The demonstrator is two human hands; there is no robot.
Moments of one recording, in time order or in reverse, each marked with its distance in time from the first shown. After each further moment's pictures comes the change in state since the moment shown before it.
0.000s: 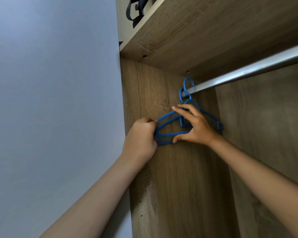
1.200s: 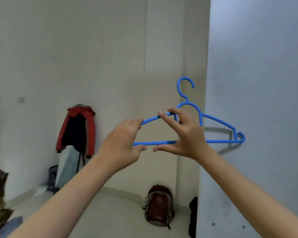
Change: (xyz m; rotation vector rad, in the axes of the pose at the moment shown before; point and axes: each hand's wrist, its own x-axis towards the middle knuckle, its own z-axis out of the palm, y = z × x) left_hand -0.382 0.115 -0.544 0.739 -0.083 -0.603; right_hand 0.023 -0.679 0.005 0.639 0.289 -0.375
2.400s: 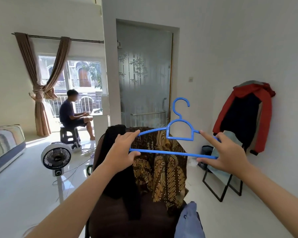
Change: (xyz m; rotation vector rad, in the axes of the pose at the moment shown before) left_hand -0.253 -0.550 -0.277 0.614 -0.020 -0.742; right_hand 0.166 -0.405 0.568 0.773 -0.359 -0.116
